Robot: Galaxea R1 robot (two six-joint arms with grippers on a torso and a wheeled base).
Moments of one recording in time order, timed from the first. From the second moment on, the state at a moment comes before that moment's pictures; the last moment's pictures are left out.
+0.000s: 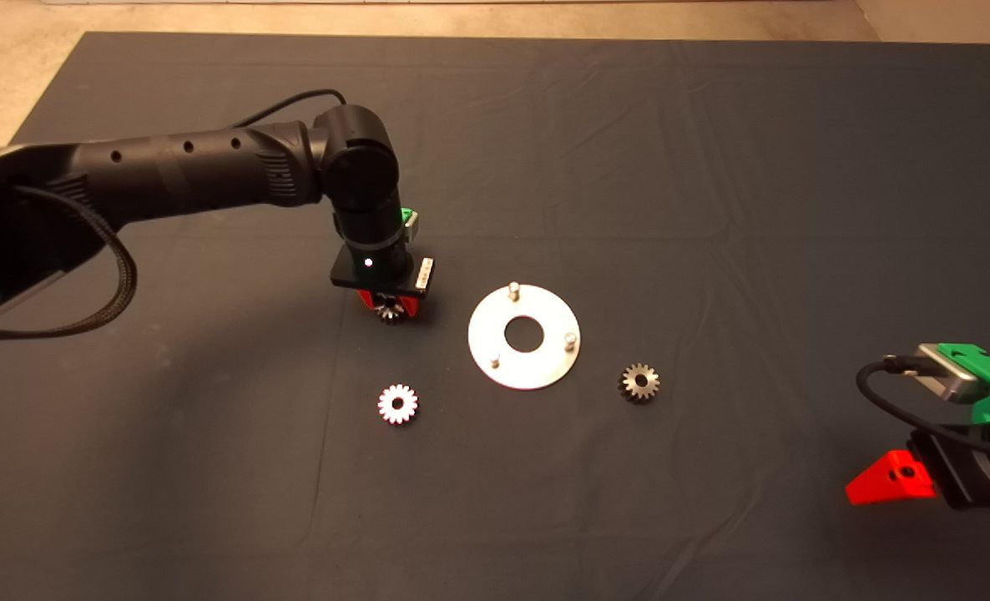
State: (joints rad) left arm -0.35 2.67 -1.43 0.28 1.49 -1.12; right arm 0.47 1.91 -0.37 -0.04 -1.53 1.63
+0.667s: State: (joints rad) left arm -0.40 2.71 -1.34 0.27 1.51 -1.08; right arm 0.47 1.91 -0.37 -0.04 -1.53 1.63
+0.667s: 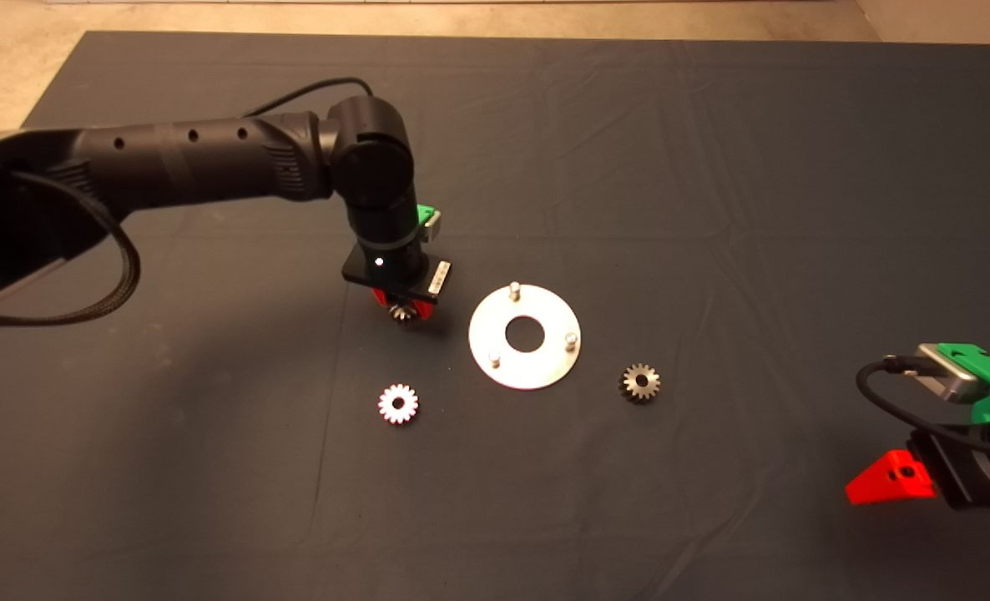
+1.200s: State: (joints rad) left arm -0.46 2.83 -1.32 0.27 1.51 -1.01; right arm 0.47 1.91 -0.37 -0.04 -1.53 1.63
